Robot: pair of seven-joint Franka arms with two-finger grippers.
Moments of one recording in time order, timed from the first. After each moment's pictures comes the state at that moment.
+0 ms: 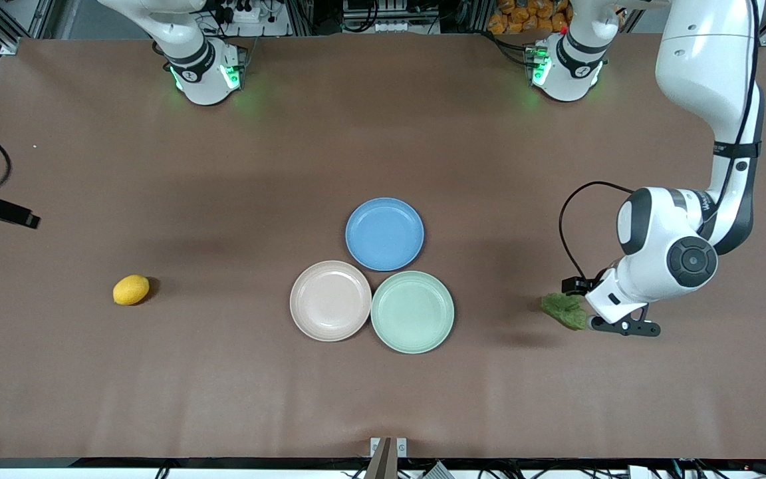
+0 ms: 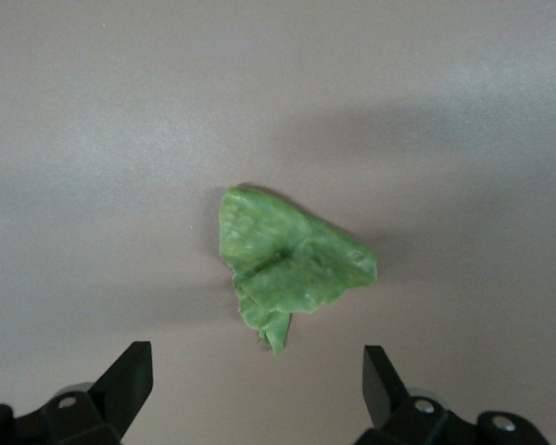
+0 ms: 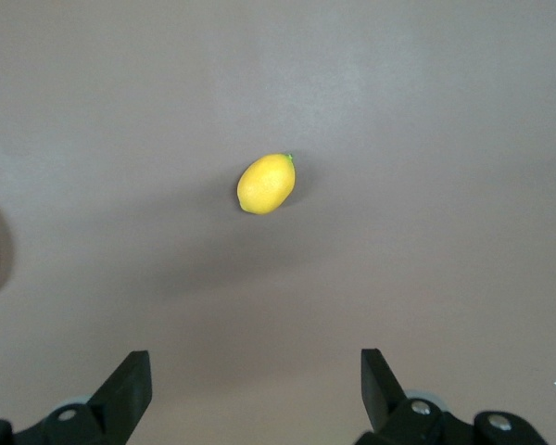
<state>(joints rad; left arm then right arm) -0.20 0.58 0.06 -1.62 -0.03 2.13 0.01 -0.08 0.20 -0.10 -1.51 0.02 1.61 0.05</state>
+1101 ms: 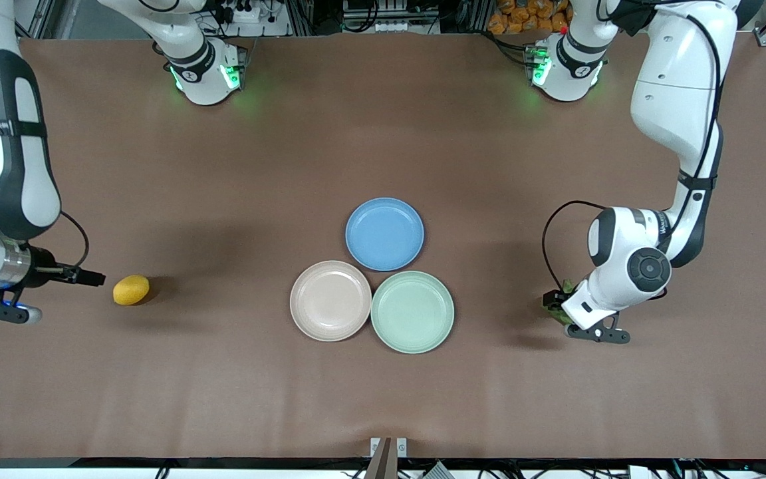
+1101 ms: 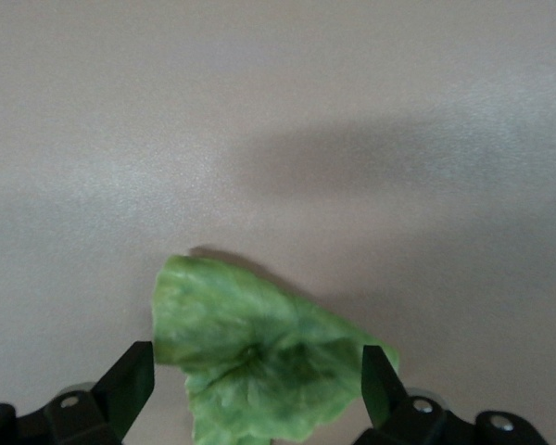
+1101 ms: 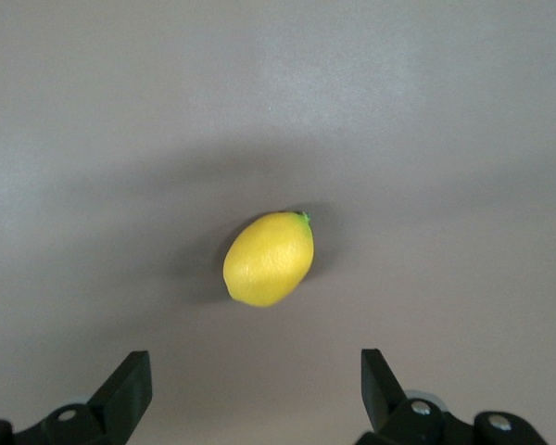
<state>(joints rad) -0.20 0.71 0.04 -1.66 -0.03 2.39 0.01 -0.09 0.47 -0.10 -1.60 0.05 1.94 0.03</state>
